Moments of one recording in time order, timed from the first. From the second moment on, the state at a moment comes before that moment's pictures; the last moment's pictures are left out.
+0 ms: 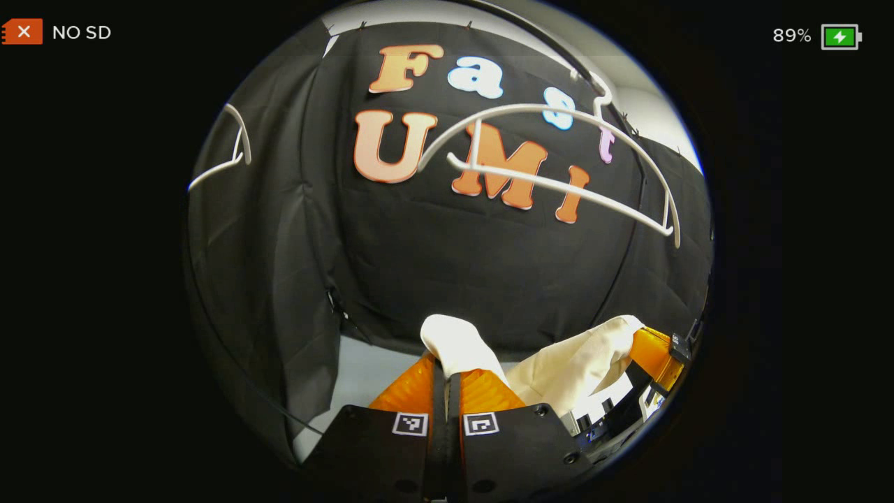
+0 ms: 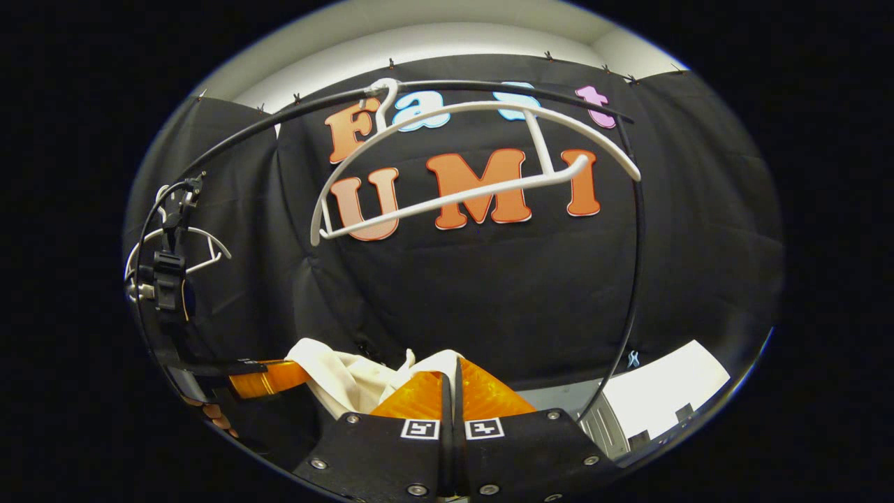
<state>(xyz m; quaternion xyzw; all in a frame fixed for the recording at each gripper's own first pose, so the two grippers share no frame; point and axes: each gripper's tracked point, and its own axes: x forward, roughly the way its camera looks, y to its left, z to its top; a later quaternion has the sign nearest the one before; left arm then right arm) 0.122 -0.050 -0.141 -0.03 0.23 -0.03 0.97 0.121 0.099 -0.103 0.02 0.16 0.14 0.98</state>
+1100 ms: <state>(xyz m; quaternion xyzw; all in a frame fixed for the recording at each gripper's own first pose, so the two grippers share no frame) 0.119 -0.047 -0.223 0.00 0.34 -0.04 0.94 0.123 0.084 -0.219 -0.02 0.28 0.09 0.96</state>
